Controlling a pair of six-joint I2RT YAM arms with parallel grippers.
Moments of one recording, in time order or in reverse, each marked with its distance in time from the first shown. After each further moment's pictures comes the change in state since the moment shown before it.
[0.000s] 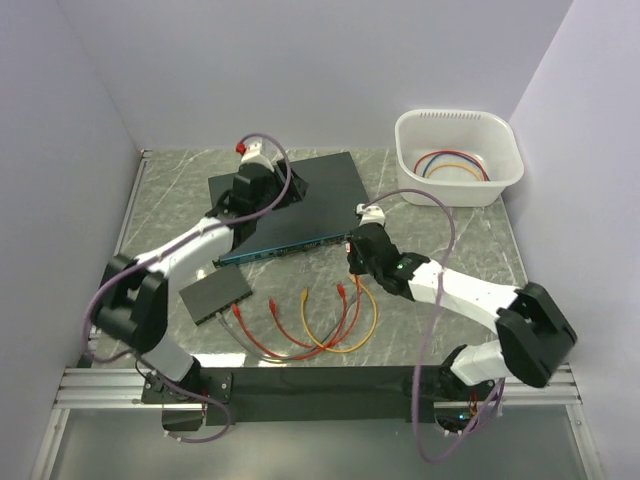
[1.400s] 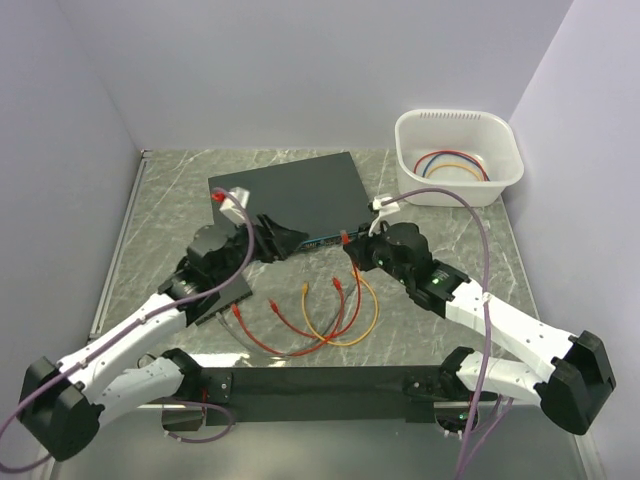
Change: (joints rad) left arm -0.098 -0.624 -0.449 0.061 0.225 -0.108; right arm -0.024 -0.294 -0.041 0.060 -0.222 -0.123
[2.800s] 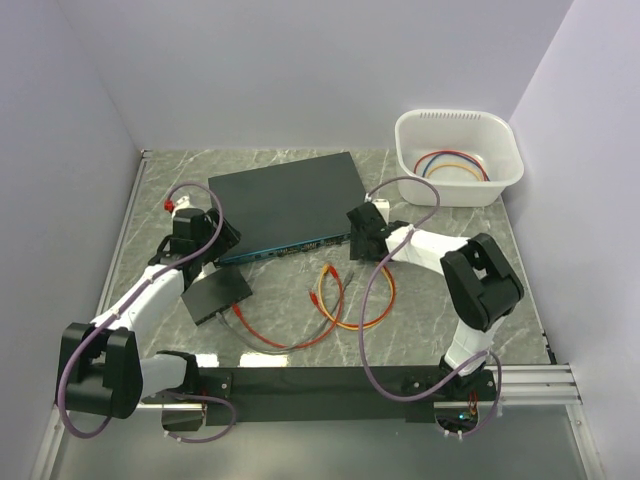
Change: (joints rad) left arm 0.446 0.262 0.013 -0.306 -0.204 0.071; right arm -0.167 0.692 0.288 -0.289 0.274 0.188
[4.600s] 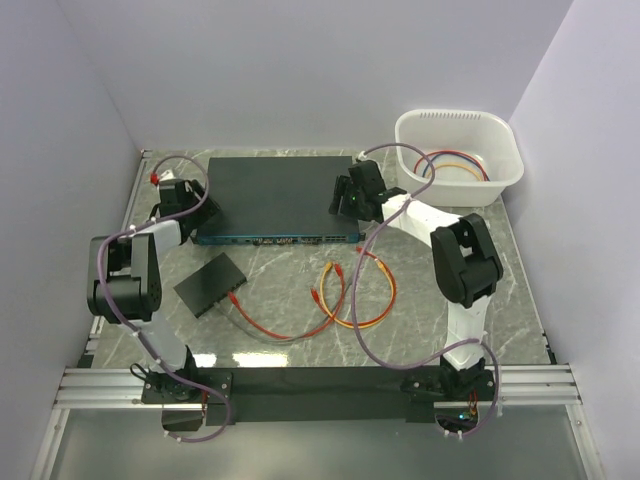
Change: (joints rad) left arm 0.228 0.559 0.309 0.250 0.084 0.127; right arm -0.101 0.198 0.360 0.126 -0.321 0.041
